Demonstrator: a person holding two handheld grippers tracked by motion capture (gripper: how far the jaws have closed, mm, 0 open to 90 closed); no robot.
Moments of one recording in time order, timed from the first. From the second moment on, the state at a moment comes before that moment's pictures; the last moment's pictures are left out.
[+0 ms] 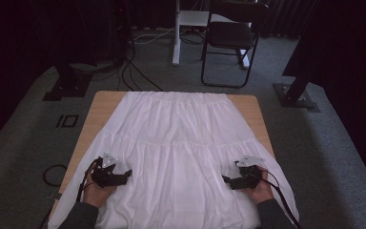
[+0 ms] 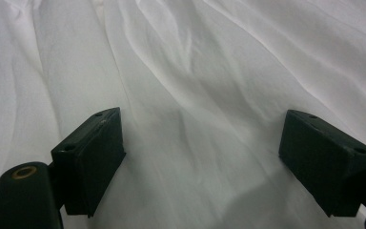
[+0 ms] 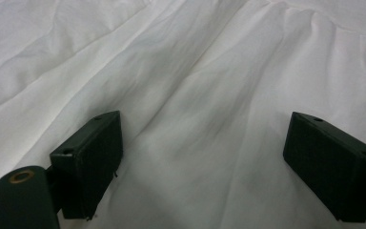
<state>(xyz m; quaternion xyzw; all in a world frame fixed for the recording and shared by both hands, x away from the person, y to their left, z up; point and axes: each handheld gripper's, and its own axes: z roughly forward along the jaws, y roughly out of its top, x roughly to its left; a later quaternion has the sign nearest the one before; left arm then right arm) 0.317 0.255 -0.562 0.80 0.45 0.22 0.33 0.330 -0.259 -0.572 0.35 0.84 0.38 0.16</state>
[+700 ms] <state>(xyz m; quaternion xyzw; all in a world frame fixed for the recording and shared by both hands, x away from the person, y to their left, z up) 0.294 0.347 -0.517 0.75 0.53 0.27 0.31 0.330 -0.259 -0.572 0.35 0.84 0.38 0.16</state>
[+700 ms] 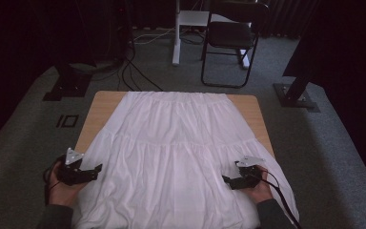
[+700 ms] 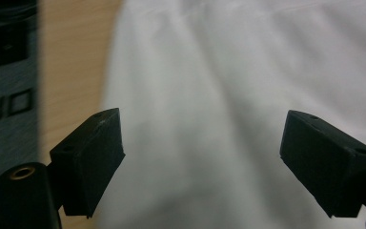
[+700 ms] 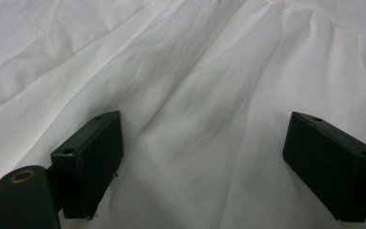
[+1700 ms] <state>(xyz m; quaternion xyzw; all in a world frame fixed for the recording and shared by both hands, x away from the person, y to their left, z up) 0.273 0.349 -0.550 0.77 0.52 0.22 0.30 0.311 -0.301 -0.533 0.40 0.80 0.37 0.25</state>
